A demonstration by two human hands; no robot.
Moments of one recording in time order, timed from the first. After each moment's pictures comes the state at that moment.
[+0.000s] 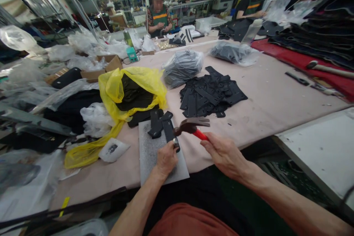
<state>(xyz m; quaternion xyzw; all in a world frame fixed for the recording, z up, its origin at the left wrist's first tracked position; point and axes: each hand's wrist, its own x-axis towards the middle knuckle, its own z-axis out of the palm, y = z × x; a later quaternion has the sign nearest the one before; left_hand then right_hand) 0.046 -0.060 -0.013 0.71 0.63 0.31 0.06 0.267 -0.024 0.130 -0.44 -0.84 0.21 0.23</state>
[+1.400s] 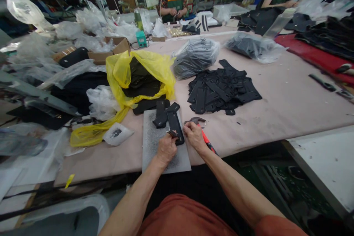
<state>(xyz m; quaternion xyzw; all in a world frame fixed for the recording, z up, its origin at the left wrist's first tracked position) 0.036 -0.059 -0.030 0.66 0.64 0.38 0.09 0.176 0.018 -0.006 -0.55 -0.60 0.47 0.35</state>
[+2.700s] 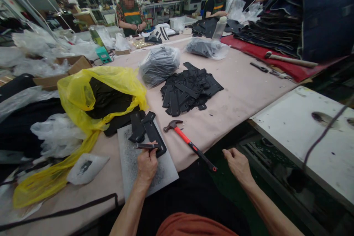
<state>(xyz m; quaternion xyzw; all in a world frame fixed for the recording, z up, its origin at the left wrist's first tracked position) 0.029 -0.055 -0.027 0.63 0.64 0.43 0.14 0.396 -0.081 -0.044 -0.81 -0.46 0.24 0.27</state>
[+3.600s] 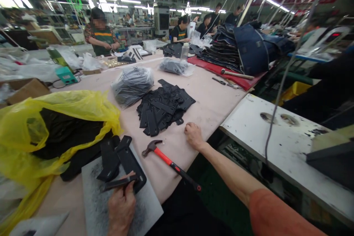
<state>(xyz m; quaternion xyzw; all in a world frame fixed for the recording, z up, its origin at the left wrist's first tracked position) 0.022 -0.048 -0.034 0.64 0.64 0.40 0.10 0.370 0.081 -0.017 -0.70 -0.70 0.02 0.11</state>
